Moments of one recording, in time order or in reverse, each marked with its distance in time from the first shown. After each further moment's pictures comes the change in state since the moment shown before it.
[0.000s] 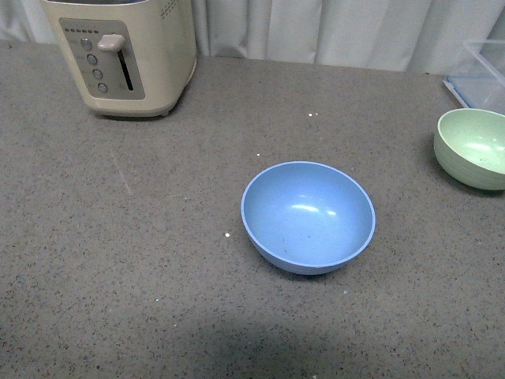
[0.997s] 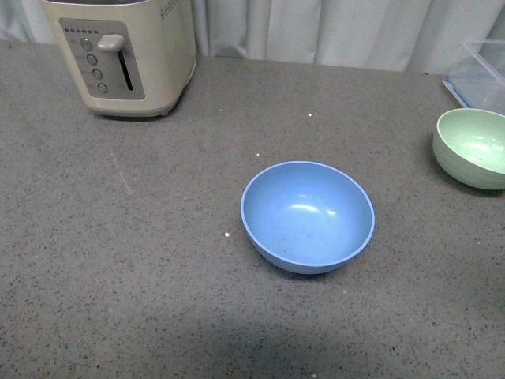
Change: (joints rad) left arm 0.000 -0.264 0.000 -0.271 0.000 0.000; right arm -0.127 0.961 0.305 0.456 -0.079 -0.182
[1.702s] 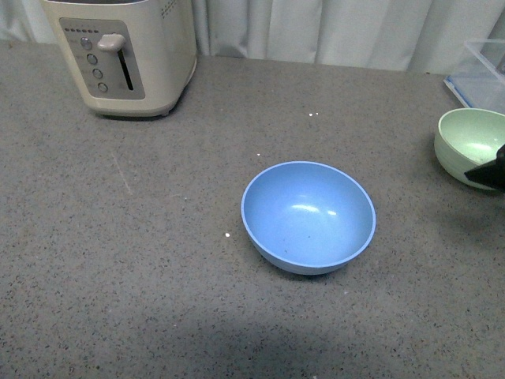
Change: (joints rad) left arm 0.000 0.000 0.000 0.000 0.000 0.001; right arm 0.043 0.939 0.686 -0.524 -0.245 -0.593
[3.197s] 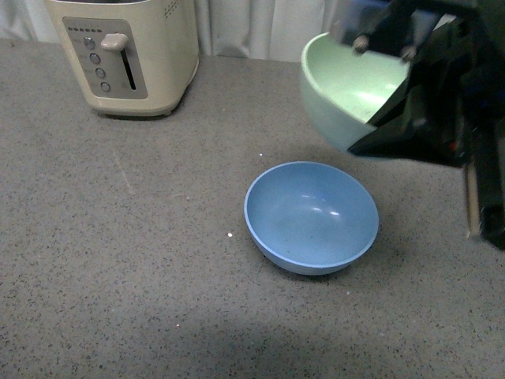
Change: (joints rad) left arm 0.000 0.000 0.000 0.000 0.000 0.000; right arm 0.416 -0.298 -0.051 -0.231 -0.113 -0.226
